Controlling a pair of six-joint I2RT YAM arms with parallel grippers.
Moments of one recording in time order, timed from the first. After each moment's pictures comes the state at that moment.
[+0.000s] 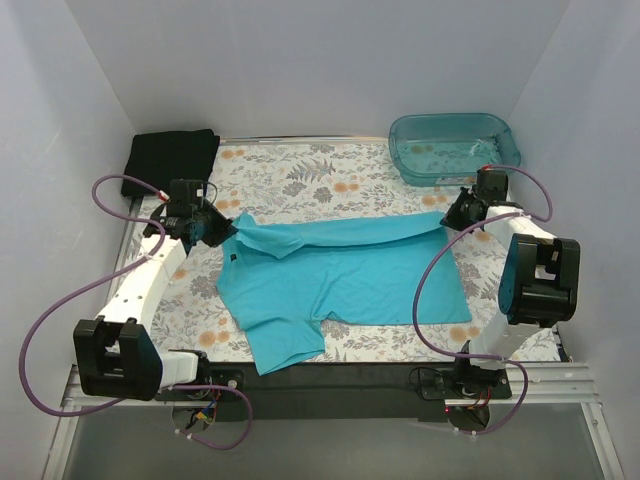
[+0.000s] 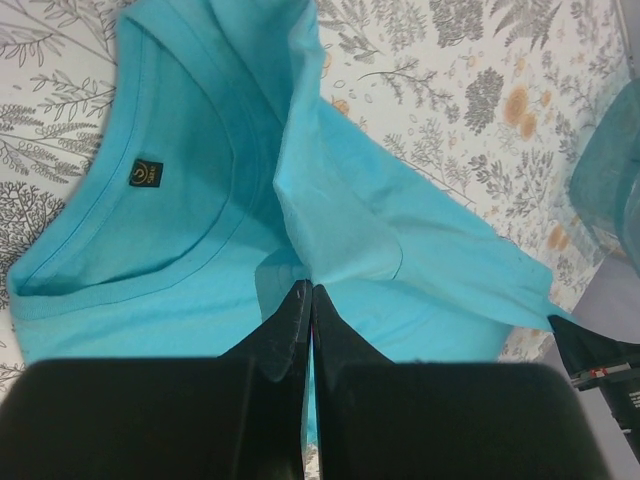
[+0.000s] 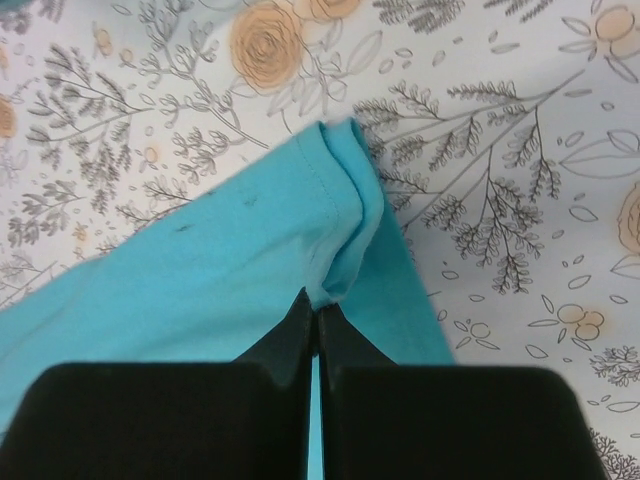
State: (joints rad) left arm -0.10 1.28 1.03 -0.58 0.07 -0.90; right arm -0.10 1.69 1.07 -0.25 -0.21 0.45
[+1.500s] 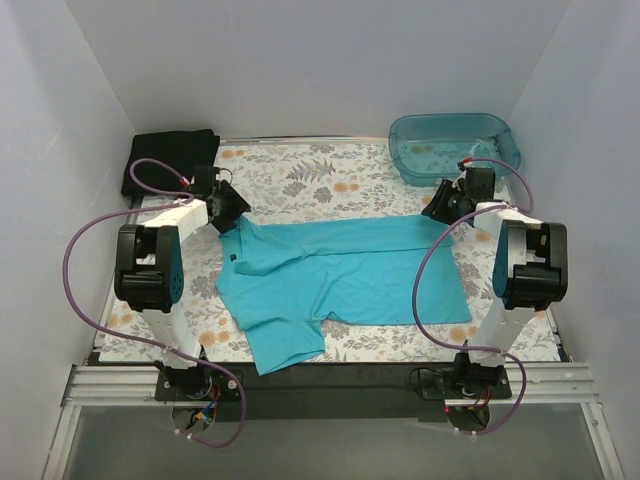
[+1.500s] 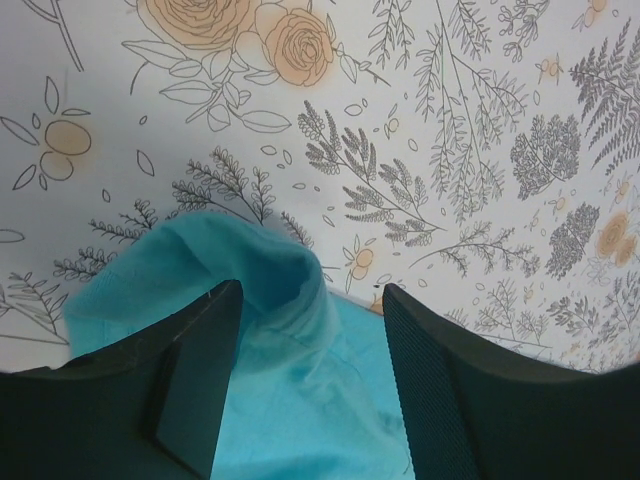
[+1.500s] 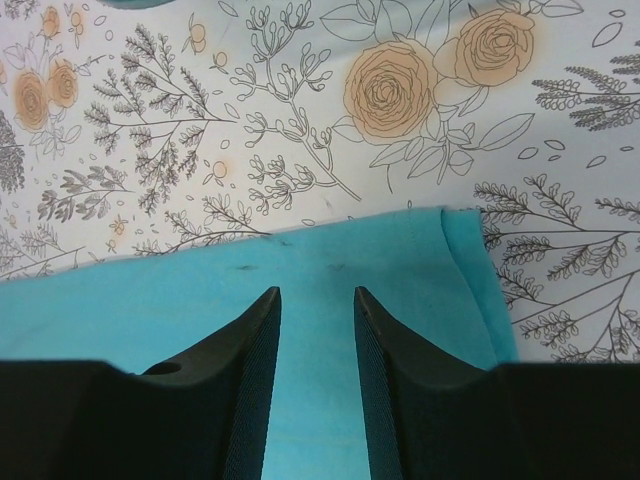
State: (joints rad) left arm -0.07 1.82 1.17 -0.25 0.04 -0.80; right arm -0.05 1.80 1.09 -0.09 -0.33 0.36
